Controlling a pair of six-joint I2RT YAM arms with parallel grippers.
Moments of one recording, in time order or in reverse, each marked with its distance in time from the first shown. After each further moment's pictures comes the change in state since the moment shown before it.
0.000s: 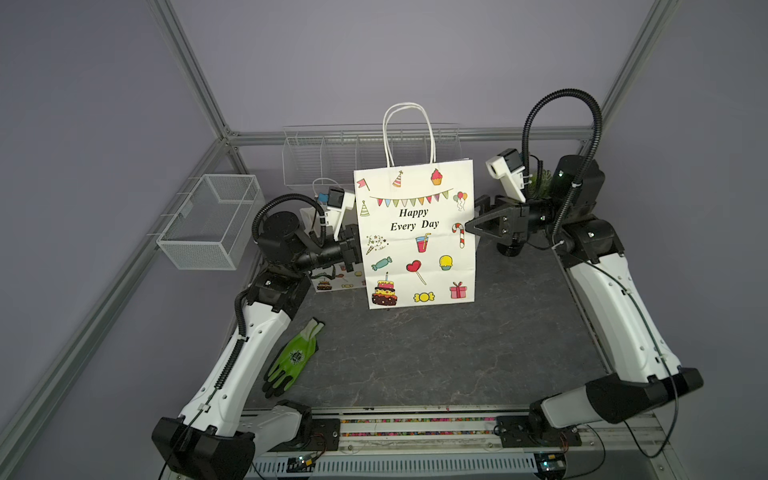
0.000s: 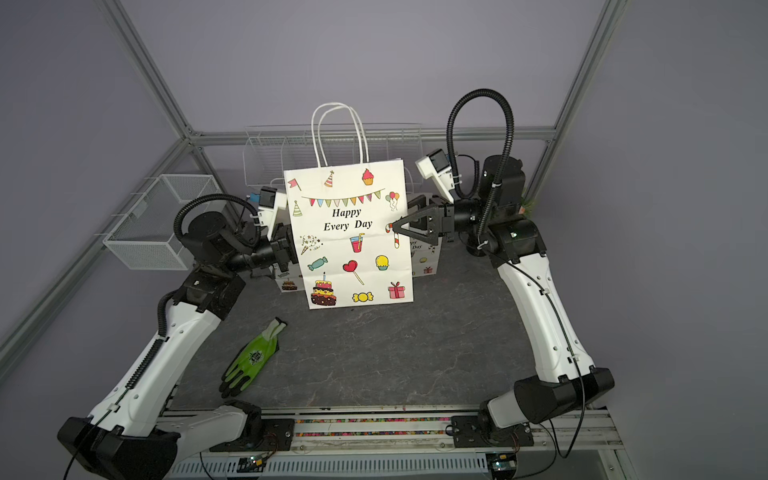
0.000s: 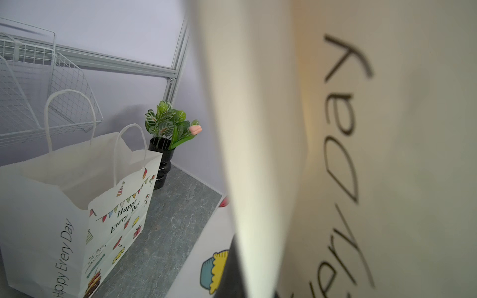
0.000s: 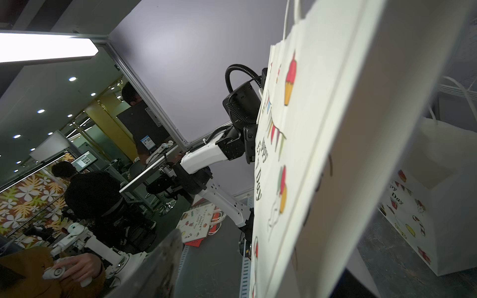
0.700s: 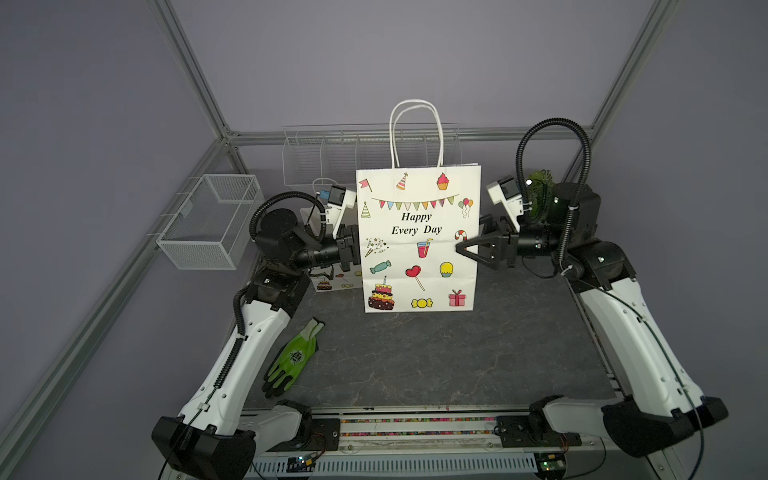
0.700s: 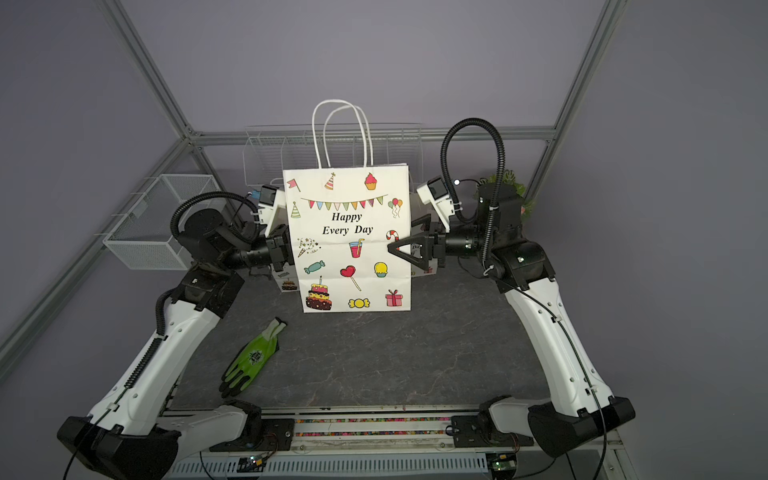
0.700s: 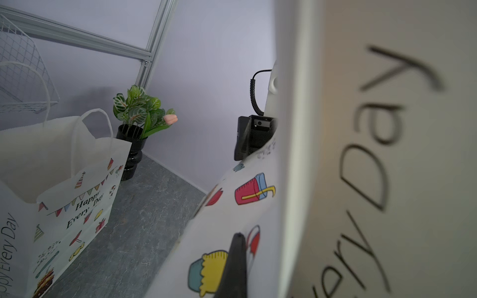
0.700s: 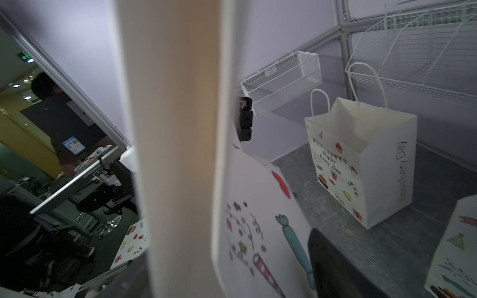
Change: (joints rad) left arm 0.000 0.004 0.026 0.014 0.100 -0.117; right arm 0.030 -0.156 -0.153 -0.170 0.322 -0.238
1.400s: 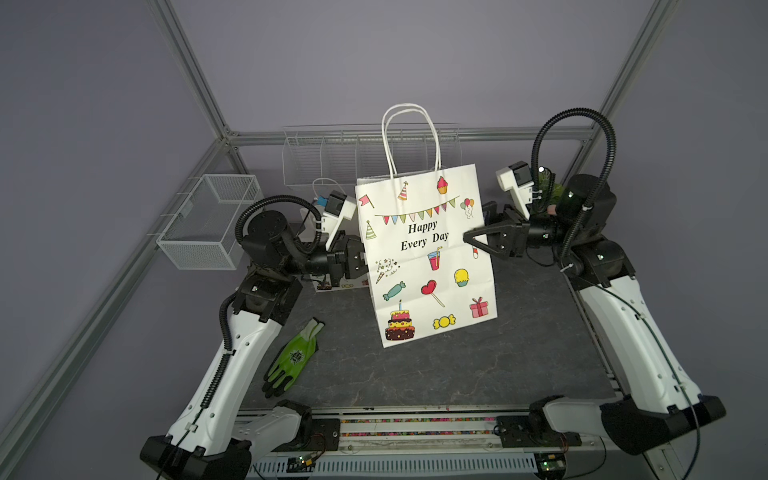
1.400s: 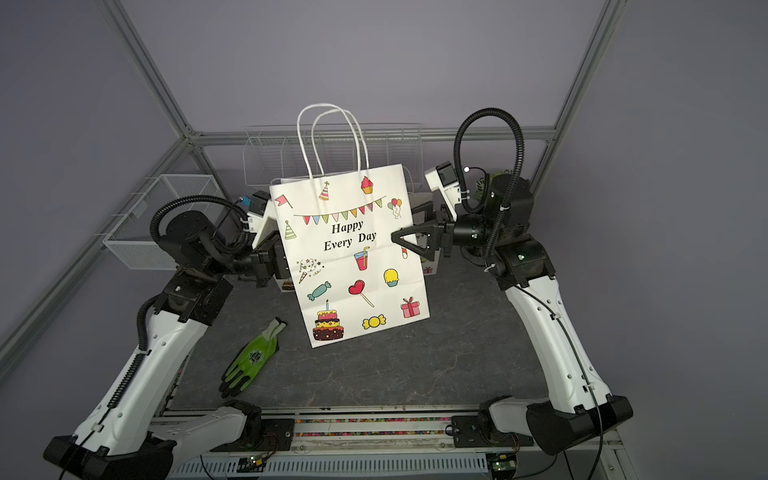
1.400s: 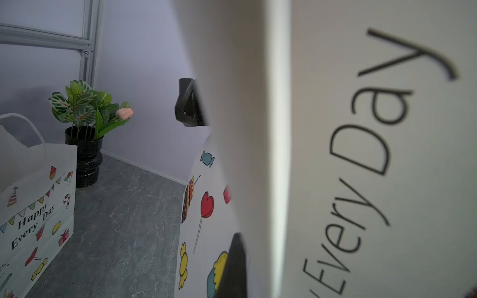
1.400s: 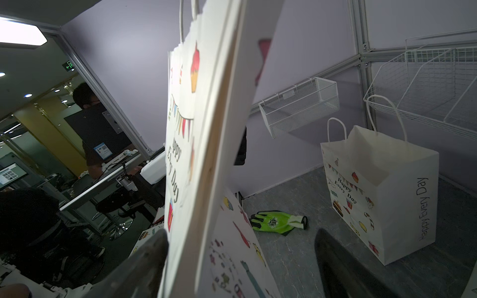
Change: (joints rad) left arm -0.022 -0.058 0.054 -0.124 0.182 0.117; right arm -0.018 0.032 -0.003 0.293 -0.170 0.238
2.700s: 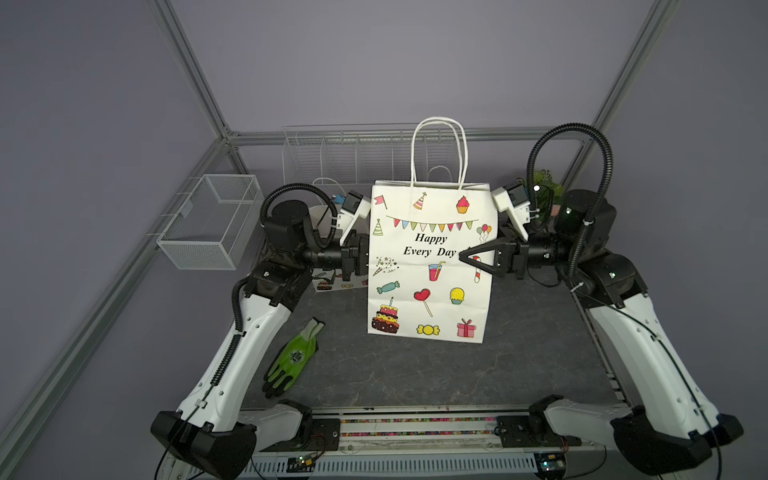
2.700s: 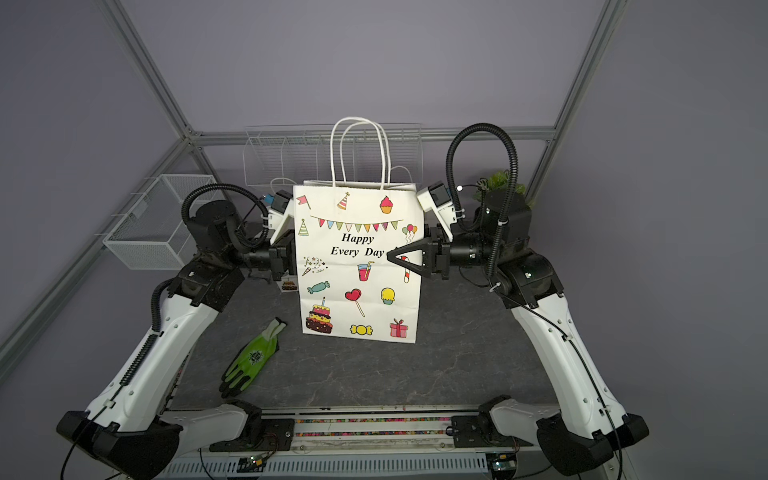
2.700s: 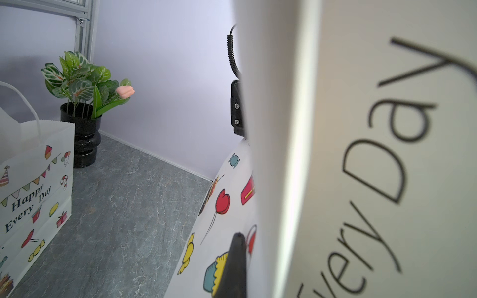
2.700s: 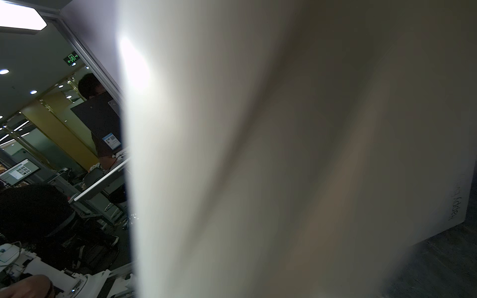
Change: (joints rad) left arm -0.028 0.103 0.069 -0.158 -0.038 0.108; right arm 0.094 -0.091 -0.035 -0.200 0.094 -0.099
